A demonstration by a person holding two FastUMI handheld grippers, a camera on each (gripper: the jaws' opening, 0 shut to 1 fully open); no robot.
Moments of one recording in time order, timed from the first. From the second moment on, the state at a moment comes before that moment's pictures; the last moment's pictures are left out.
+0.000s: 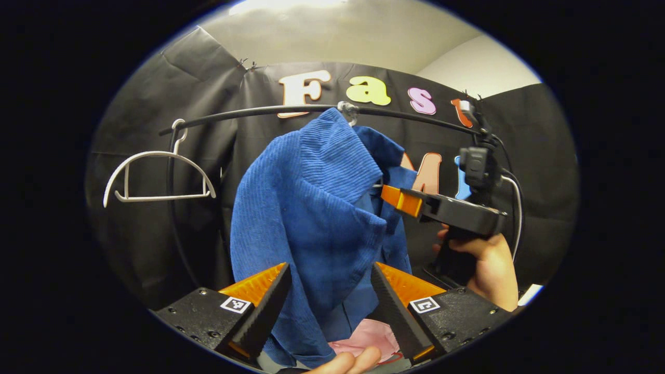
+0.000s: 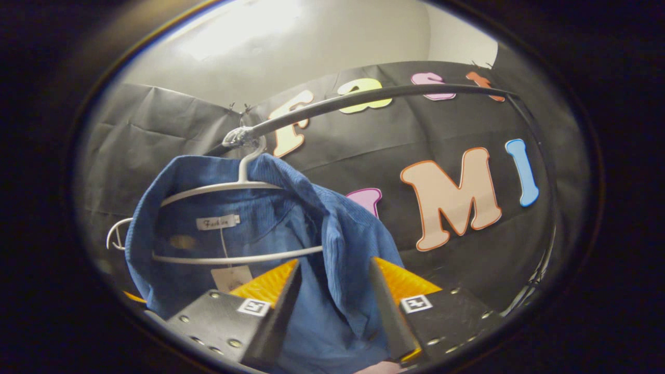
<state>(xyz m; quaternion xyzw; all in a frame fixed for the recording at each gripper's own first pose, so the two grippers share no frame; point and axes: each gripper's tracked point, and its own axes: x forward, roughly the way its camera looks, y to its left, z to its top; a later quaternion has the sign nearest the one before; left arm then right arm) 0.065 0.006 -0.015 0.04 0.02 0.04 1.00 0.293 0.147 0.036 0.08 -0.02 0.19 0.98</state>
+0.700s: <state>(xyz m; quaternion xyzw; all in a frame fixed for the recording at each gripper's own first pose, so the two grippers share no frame) 0.087 -0.006 0.019 0.07 -0.06 0.09 0.99 0.284 0.133 0.048 0.04 -0.01 0.18 0.98</state>
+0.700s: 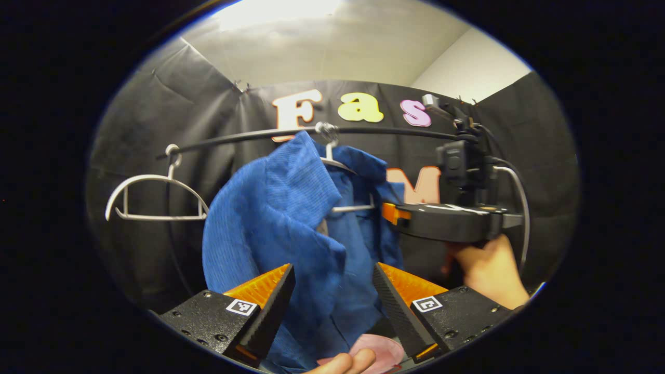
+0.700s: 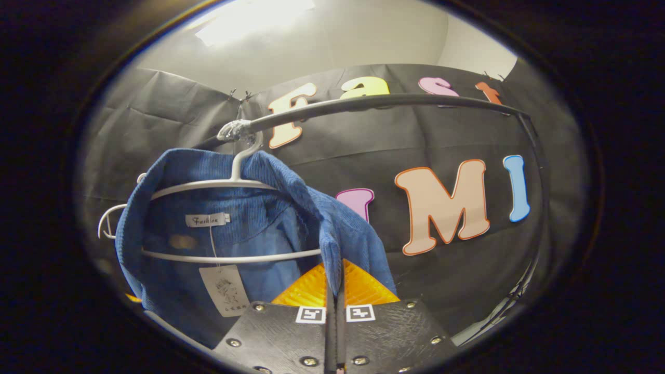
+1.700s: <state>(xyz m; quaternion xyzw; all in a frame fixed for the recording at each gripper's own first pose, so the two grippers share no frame) 0.081 0.047 0.041 0.03 -0.04 0.02 1.00 0.277 0.104 0.053 -0.02 -0.03 0.12 0.99</state>
